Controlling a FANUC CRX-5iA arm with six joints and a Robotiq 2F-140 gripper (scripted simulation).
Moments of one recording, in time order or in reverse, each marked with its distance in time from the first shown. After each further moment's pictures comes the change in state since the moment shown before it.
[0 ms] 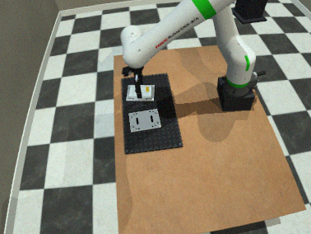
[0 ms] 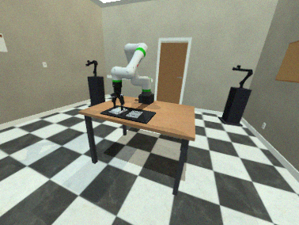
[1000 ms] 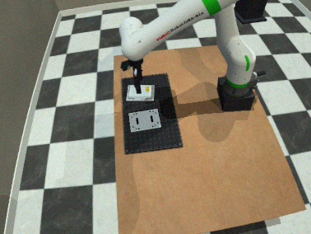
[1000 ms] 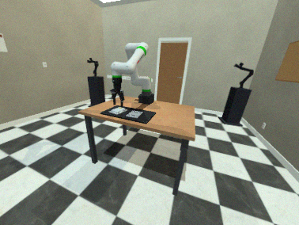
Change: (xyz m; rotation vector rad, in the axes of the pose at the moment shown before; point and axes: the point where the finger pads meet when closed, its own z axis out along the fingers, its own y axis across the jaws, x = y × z) arm 0.000 0.000 -0.042 0.000 0.000 0.000
